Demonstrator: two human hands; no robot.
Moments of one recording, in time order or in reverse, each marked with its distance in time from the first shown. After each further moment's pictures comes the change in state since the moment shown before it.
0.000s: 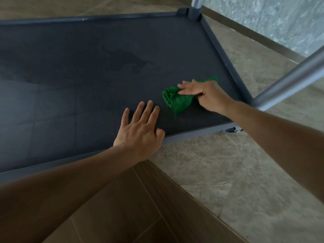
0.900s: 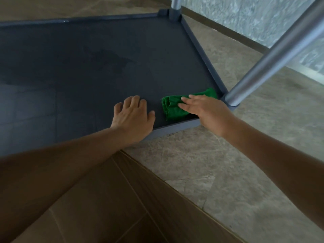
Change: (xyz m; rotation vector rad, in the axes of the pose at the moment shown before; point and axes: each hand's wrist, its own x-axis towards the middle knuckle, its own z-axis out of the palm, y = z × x) left_hand 0.029 0.030 -0.019 -0.002 0.026 -0.021; right_hand -0.081 -0.005 -0.015 -0.673 -0.163 0.003
